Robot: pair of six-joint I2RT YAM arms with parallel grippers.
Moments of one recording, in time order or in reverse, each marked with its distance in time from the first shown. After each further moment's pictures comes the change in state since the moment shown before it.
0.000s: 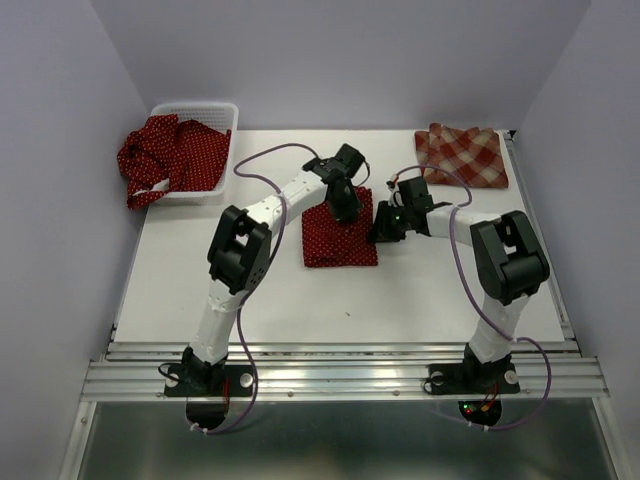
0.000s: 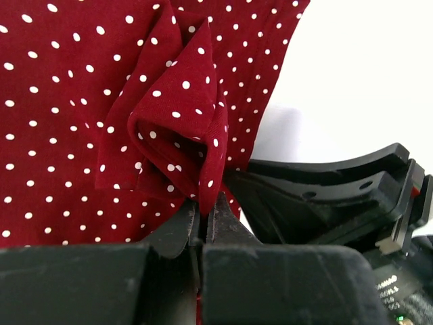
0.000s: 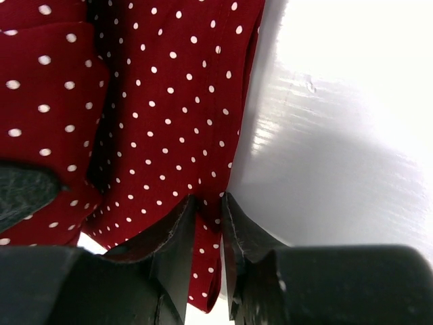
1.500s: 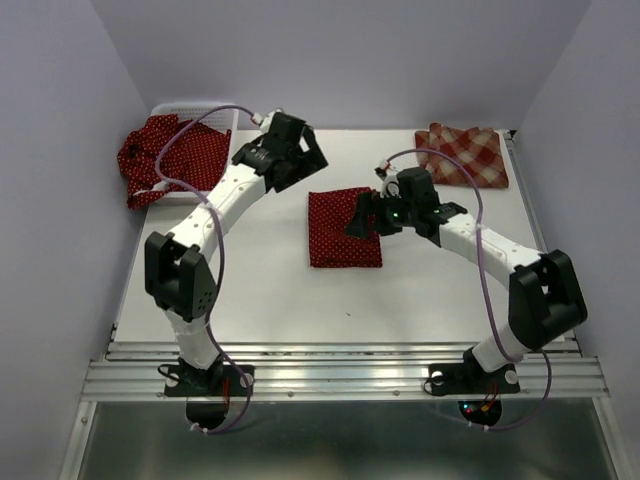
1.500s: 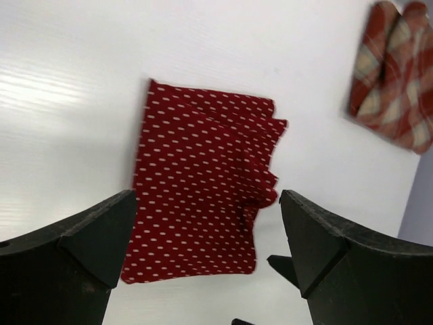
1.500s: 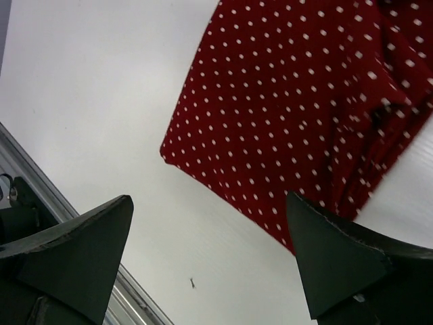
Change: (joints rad) left arm 0.146 -0.374 -0.175 0.143 -0.174 0.105; right arm 0.103 -0.379 -0.058 -0.086 -0.028 -0.080
